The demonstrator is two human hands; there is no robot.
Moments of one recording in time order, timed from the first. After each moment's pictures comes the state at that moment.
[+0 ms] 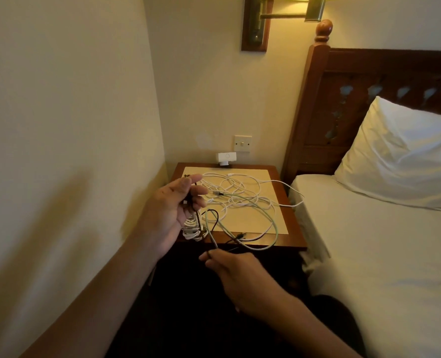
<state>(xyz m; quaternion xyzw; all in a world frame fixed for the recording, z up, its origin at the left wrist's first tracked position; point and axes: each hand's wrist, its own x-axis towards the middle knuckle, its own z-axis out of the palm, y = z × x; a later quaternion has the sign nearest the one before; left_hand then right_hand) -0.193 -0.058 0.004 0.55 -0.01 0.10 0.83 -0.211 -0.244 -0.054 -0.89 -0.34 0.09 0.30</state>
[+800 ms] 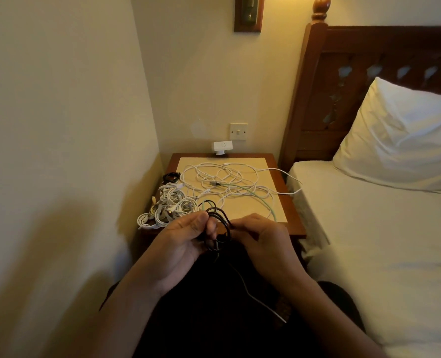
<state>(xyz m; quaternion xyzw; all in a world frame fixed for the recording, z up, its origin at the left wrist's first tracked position) -0.228 -0.075 -0.033 0.53 -0.07 -0.09 0.84 -0.185 -0.270 -0.055 -0.83 -0.25 -0.09 0.48</state>
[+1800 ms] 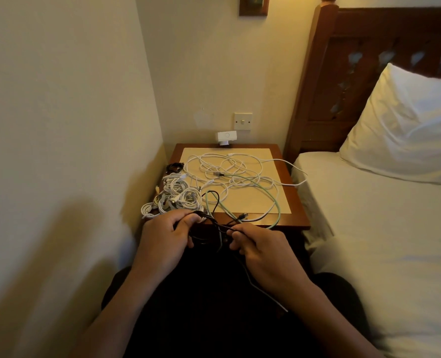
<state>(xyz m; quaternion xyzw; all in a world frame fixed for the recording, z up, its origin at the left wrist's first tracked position) -0.232 -0.063 -0.054 0.87 0.08 0.18 0.45 -0.205 -0.270 -0.069 -0.87 -0.21 0.01 0.45</state>
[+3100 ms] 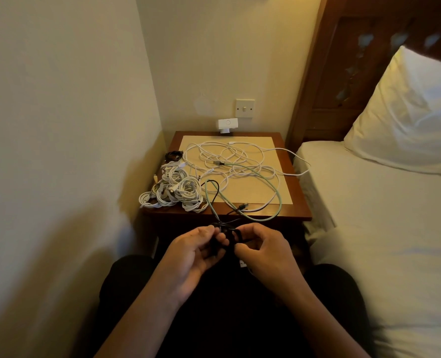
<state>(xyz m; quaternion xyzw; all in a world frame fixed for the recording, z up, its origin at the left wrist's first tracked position) -0.237 -0.097 -0.086 0.42 0.22 -0.09 0.87 -0.207 -0.271 -0.091 -0.81 -0.07 0.12 0.57</state>
